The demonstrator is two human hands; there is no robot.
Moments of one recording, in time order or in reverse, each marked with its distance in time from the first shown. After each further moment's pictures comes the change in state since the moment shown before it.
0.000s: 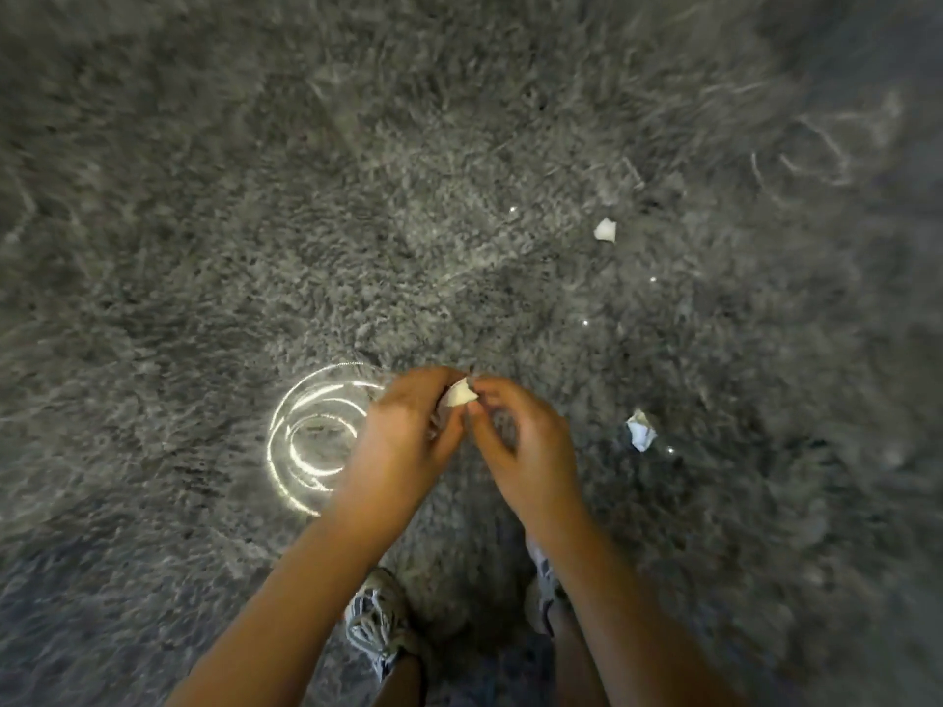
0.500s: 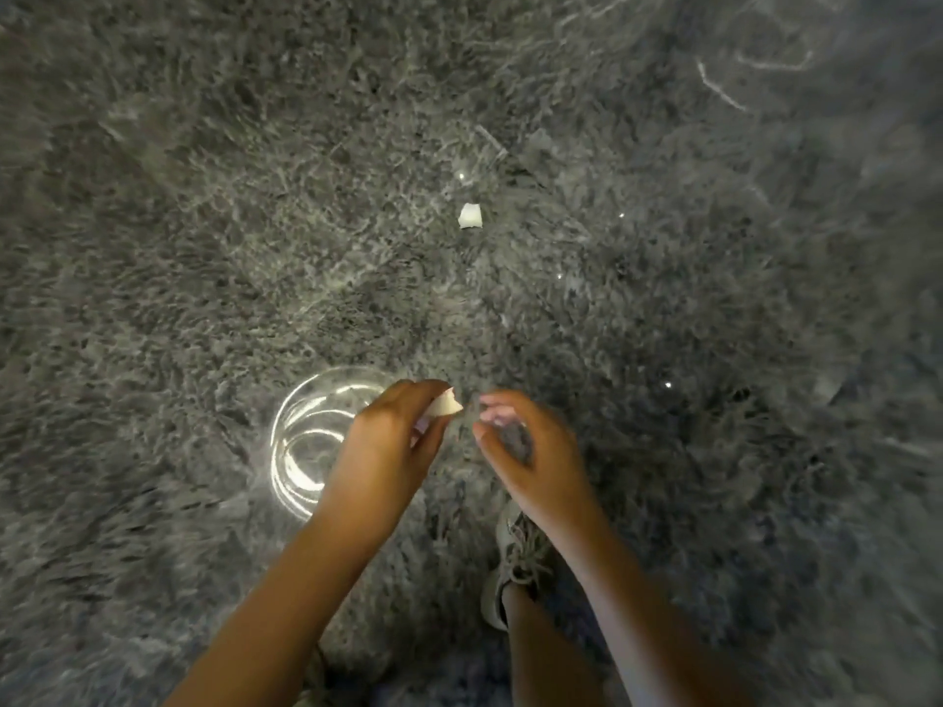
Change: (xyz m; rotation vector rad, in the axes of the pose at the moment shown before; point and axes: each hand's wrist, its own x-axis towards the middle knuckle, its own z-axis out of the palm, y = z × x) left_hand 0.122 0.131 0.204 0.067 -0.256 0.035; right_hand 0.033 0.189 -0.211 0.127 0.044 0.275
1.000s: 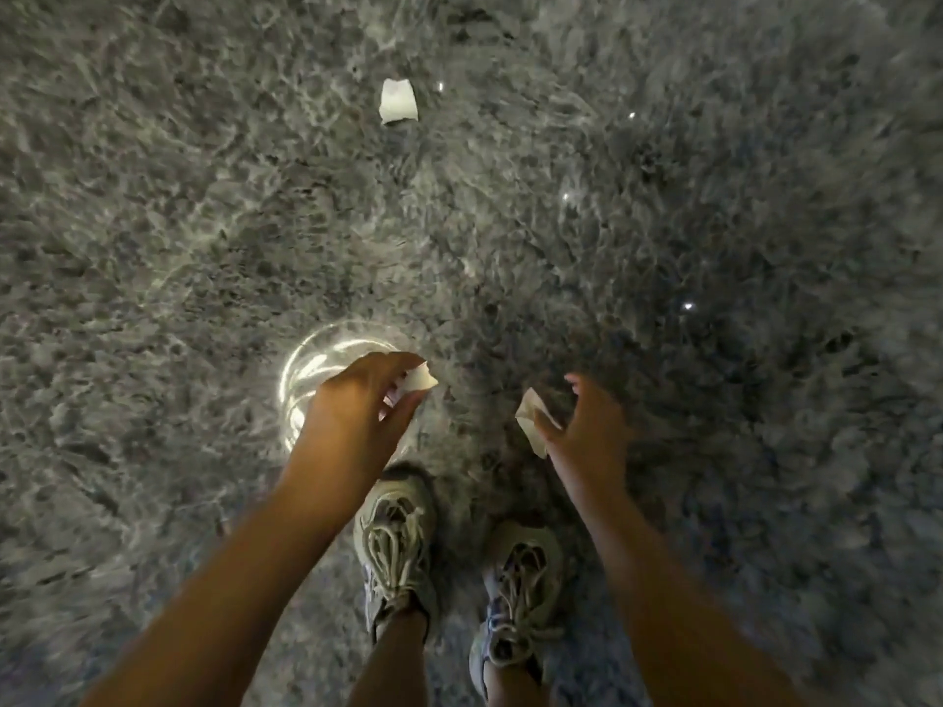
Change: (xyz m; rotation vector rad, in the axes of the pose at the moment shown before) left_hand 0.112 -0.128 0.200 0.076 -0.123 -0.084; right_hand 0.085 0.308 0.023 -0.464 0.084 0.563
